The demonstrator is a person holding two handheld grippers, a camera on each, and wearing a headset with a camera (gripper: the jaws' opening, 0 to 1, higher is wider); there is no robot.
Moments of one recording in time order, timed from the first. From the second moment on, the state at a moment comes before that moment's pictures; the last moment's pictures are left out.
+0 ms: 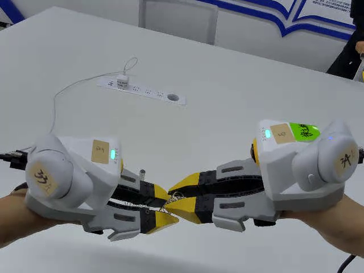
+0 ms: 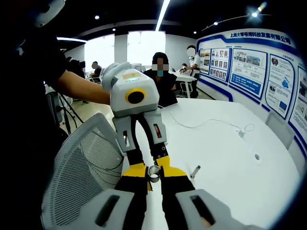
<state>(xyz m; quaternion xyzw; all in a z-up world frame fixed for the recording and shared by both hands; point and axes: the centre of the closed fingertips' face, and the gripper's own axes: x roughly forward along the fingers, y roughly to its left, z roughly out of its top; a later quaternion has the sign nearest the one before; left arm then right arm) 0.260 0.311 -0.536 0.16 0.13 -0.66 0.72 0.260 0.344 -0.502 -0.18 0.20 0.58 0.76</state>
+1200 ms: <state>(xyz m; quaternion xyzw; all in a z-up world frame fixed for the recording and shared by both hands) 0.310 0.387 -0.559 0.12 0.18 -0.54 0.81 0.345 0.292 -0.518 -0.17 0.23 0.48 0.83</state>
